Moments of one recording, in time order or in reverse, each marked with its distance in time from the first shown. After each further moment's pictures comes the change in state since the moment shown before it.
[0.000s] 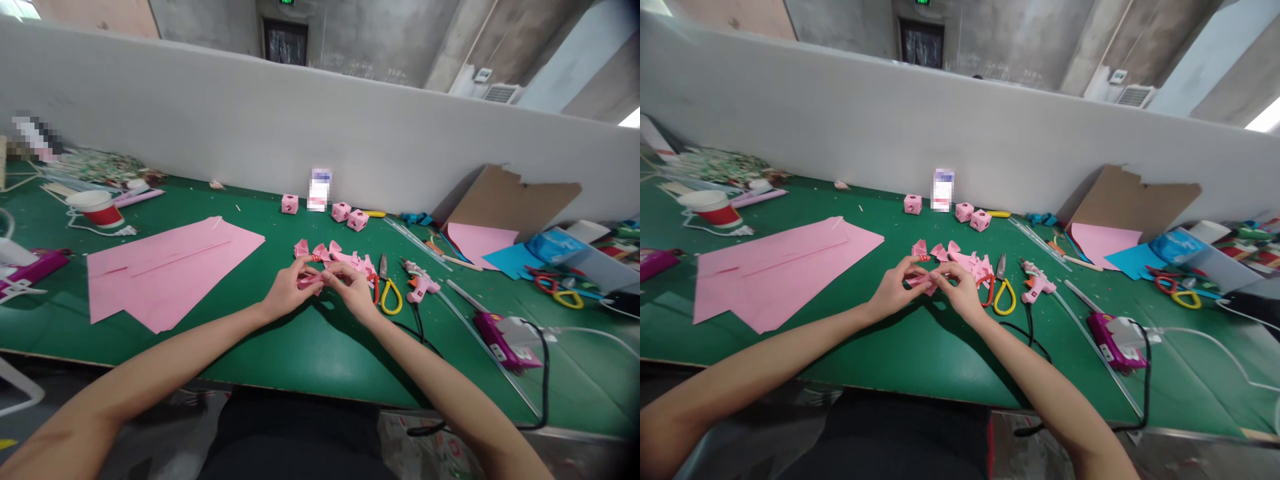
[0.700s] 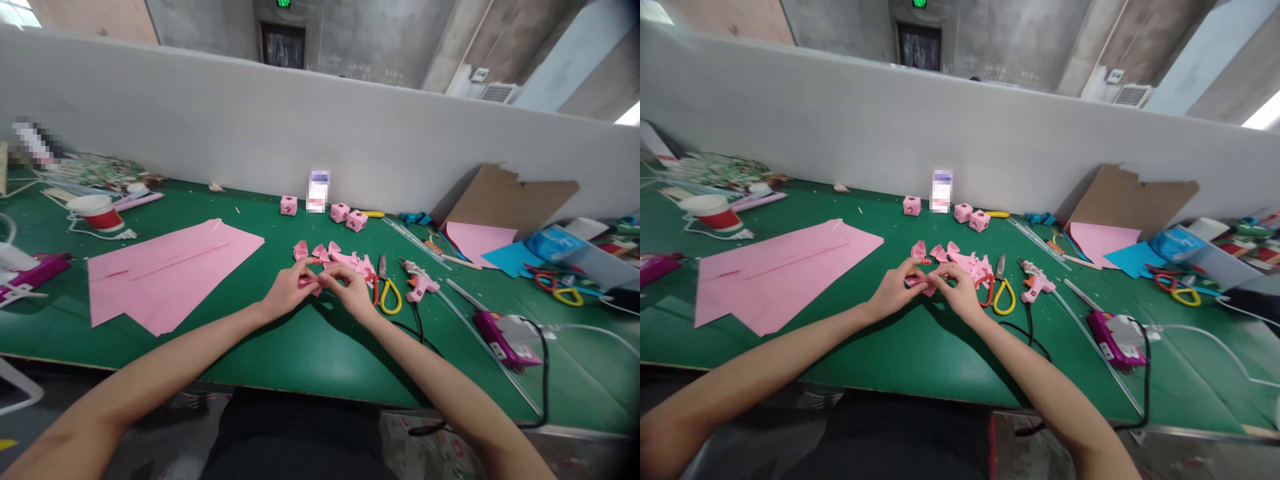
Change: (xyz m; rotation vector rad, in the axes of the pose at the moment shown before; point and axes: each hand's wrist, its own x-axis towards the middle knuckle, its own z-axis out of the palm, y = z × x) left_hand 0.003 -0.005 -0.003 0.088 -0.067 0.044; right_hand 0.000 -0.001 0.002 -0.047 0.002 -0.041
